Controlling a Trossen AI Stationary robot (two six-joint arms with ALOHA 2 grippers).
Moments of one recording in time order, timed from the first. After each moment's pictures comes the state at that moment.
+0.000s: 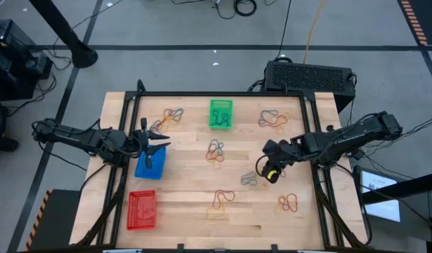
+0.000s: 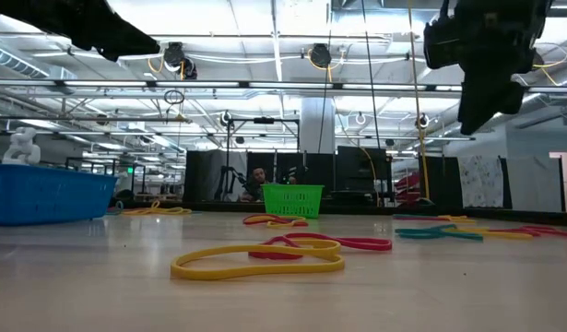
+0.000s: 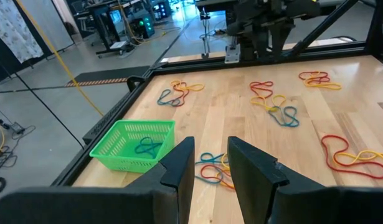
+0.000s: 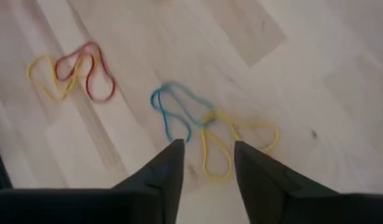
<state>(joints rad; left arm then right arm) -0.22 0.50 0.45 -0.19 -0.42 0.08 0.22 1.16 0.83 -0.75 0.08 0.87</state>
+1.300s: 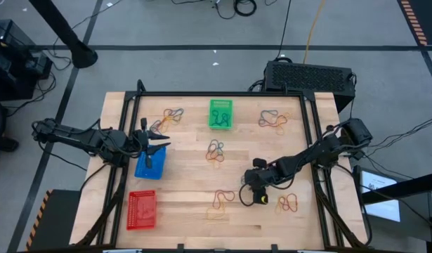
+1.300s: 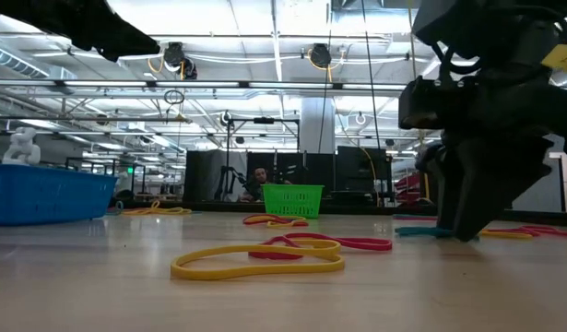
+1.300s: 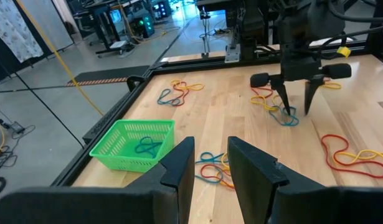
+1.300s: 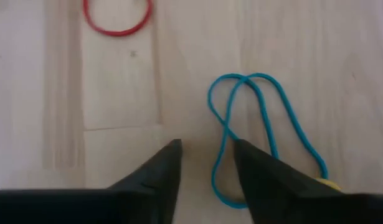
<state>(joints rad) -0.22 0.50 0.45 -0.19 -0.42 0.08 0.35 1.65 0.74 -0.27 0.07 0.47</state>
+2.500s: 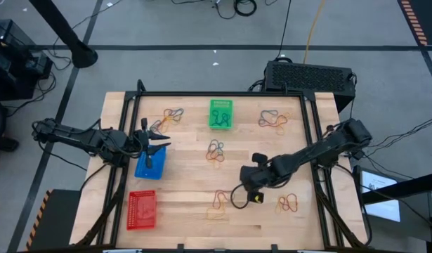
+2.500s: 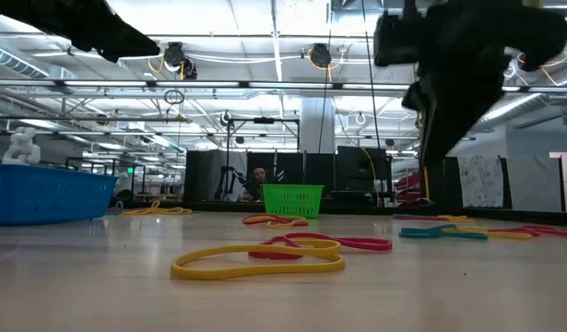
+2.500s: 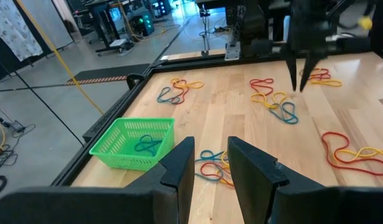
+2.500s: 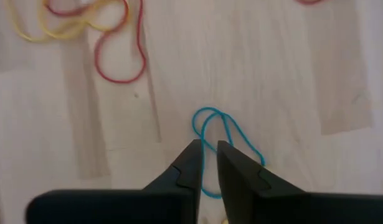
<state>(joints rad) -0.22 0.51 0.45 -0.20 -0.42 0.08 0.37 1.66 1.10 -0.70 0.18 0.54</state>
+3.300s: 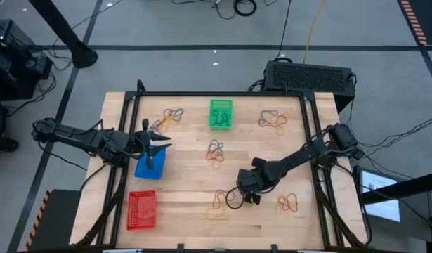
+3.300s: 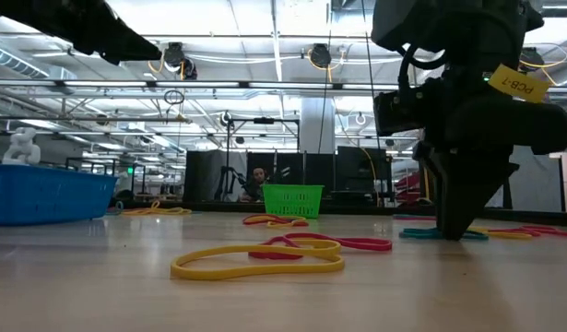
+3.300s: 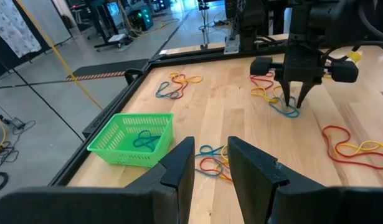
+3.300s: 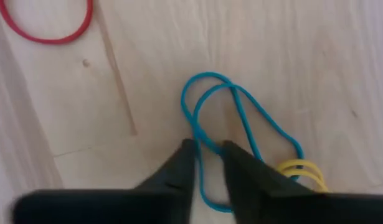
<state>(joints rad) -0.22 0.54 0.45 -0.20 -0.42 0.08 0.34 1.83 1.02 -0.64 0.13 0.61</state>
